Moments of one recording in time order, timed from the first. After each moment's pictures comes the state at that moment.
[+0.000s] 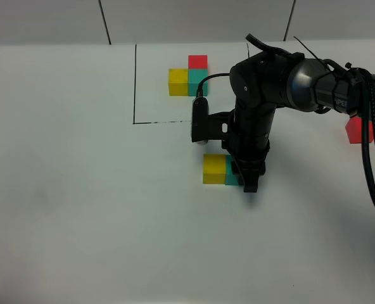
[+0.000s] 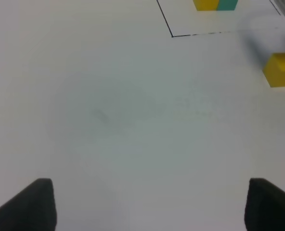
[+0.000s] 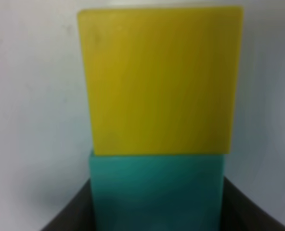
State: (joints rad) left arm -0.04 0.00 -0.50 -0.15 1.07 0.07; right arm 0.46 2.18 -1.53 0.01 0.97 -1.04
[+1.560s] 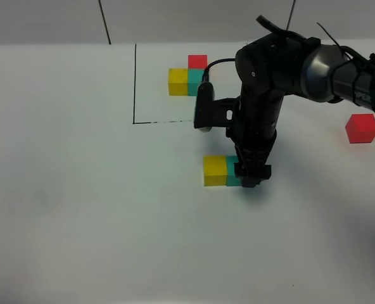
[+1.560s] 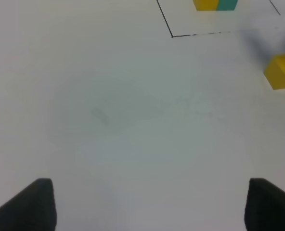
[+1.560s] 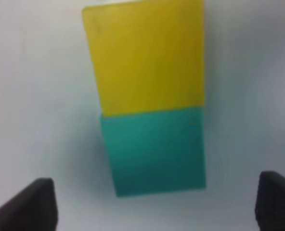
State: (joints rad) left arm -0.04 0.00 -0.50 -0.15 1.07 0.07; right arm 0.46 2.08 -1.53 -0.01 1.04 -0.93
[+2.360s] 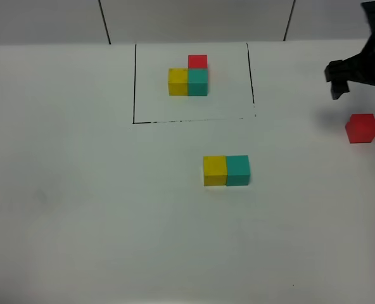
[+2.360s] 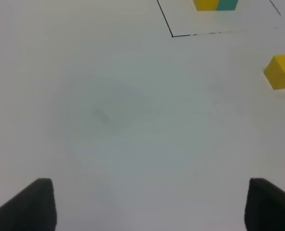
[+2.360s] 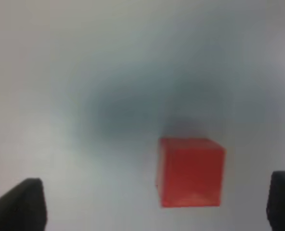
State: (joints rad) left arm -0.04 0.00 -0.50 -0.15 1.07 0.07; right arm -0.05 1.94 -1.50 -0.10 0.86 0.01
